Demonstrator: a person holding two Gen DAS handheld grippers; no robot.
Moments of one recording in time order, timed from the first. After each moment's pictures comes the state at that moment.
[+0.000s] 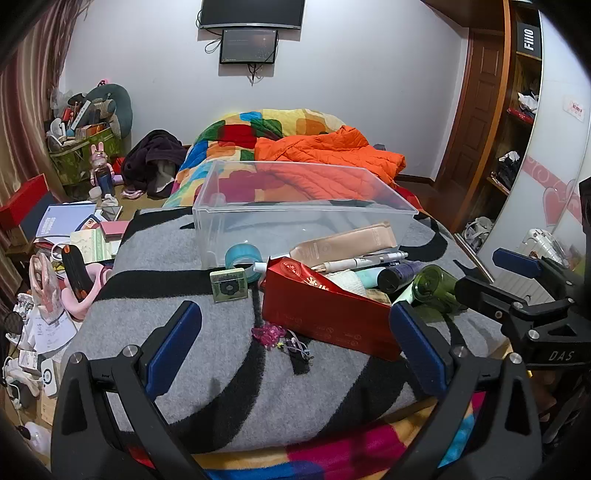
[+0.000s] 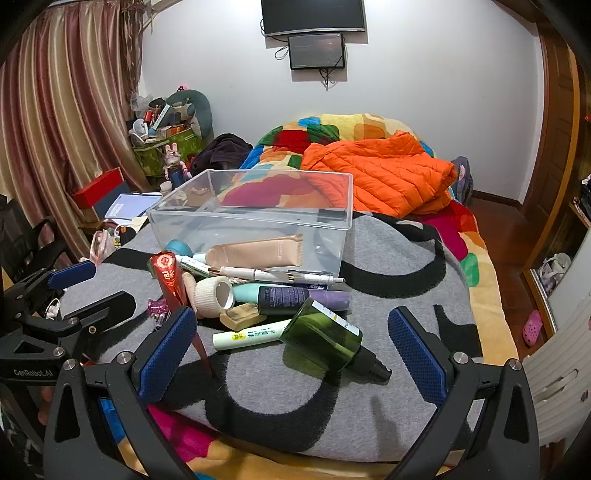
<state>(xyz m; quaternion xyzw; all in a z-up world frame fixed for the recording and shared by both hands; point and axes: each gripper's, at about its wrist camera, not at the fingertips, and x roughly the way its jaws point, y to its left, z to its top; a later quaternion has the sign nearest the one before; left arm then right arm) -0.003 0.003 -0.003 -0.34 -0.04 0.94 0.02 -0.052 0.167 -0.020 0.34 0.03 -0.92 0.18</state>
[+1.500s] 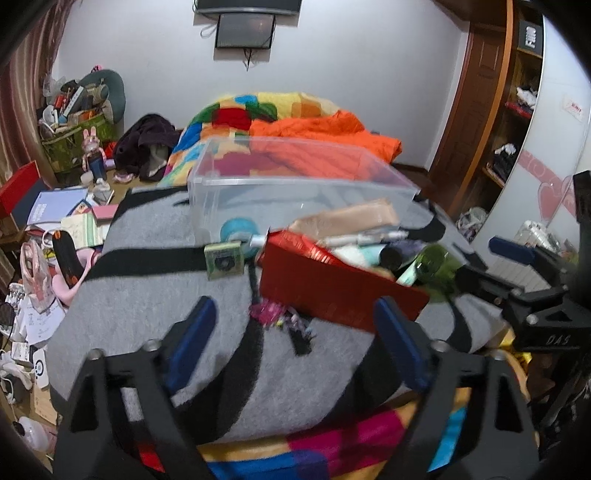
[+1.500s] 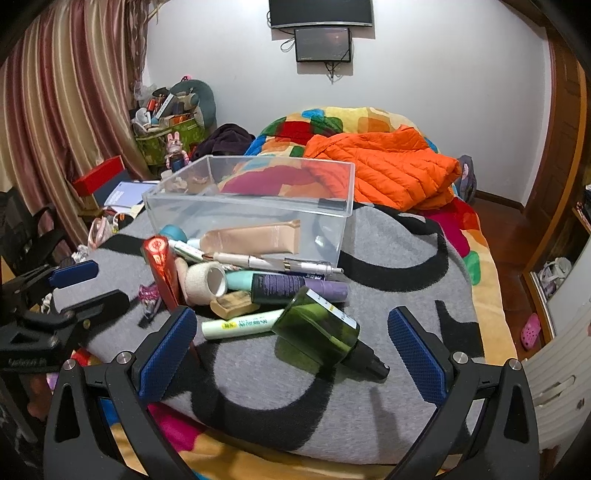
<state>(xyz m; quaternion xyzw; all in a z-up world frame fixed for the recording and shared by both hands) -0.002 -0.004 -0.023 -0.37 -0.06 0.93 0.04 -0.055 0.167 -0.033 0.35 0.05 -0.91 0.19</state>
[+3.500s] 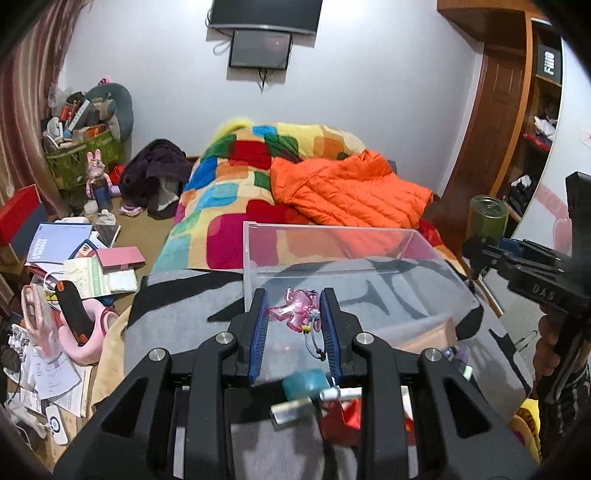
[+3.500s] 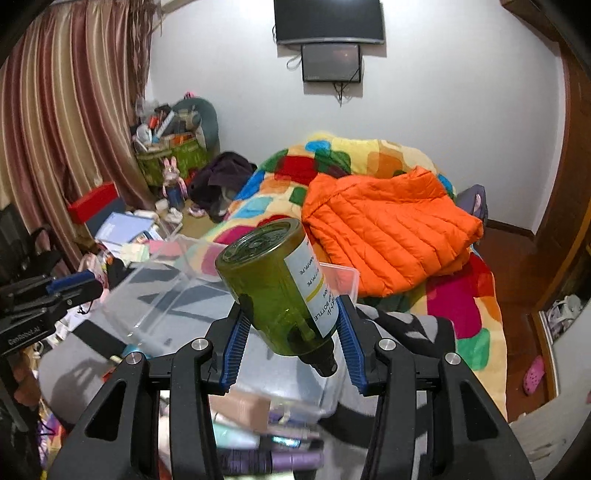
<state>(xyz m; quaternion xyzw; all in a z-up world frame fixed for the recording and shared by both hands) -0.117 -0.071 0.026 -0.34 -0.06 0.94 0.02 -0.200 0.134 0.019 0.33 0.06 -0.92 0.21</state>
